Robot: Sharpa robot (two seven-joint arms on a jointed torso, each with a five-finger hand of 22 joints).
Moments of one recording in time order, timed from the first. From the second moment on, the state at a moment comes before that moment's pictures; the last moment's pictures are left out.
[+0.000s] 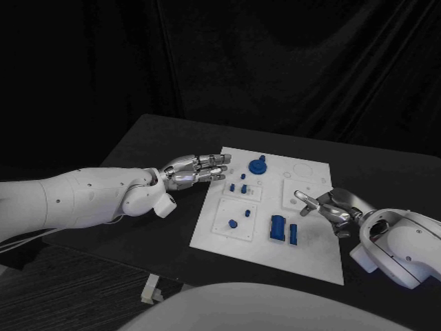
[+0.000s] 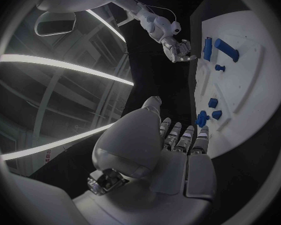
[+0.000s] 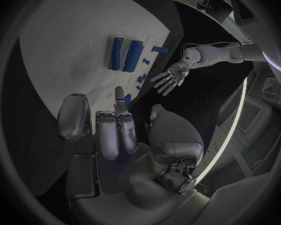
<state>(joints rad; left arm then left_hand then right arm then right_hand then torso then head) 1.01 -0.91 -0.21 1.27 -0.27 0.32 0.61 1.56 0.22 -0.11 0.23 0.53 0.23 0.04 0.03 0.03 0.02 0.14 0.22 0.03 0.03 0.21 0.07 0.01 0.17 0.00 0.29 0.02 0.03 1.10 -0.89 -0.21 1.71 -0.97 -0.37 -0.31 0.75 0.13 -0.16 0.29 0.09 1.02 0.09 0.08 0.38 1.47 0.00 1.55 1.29 1.47 -0.06 1.55 1.29 0.10 1.46 0.04 1.17 1.29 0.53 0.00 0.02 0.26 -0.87</state>
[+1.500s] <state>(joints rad) 1.01 -0.91 -0.21 1.27 -0.27 0.32 0.61 1.56 0.22 -0.09 0.22 0.53 0.23 0.04 0.03 0.03 0.02 0.14 0.22 0.03 0.03 0.21 0.09 0.01 0.17 0.00 0.29 0.02 0.03 1.07 -0.86 -0.20 1.68 -1.01 -0.29 -0.36 0.82 0.20 -0.30 0.29 0.10 0.94 0.12 0.07 0.30 1.45 0.03 1.55 1.29 1.46 -0.05 1.55 1.29 0.10 1.42 0.07 1.16 1.29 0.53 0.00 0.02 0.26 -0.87</state>
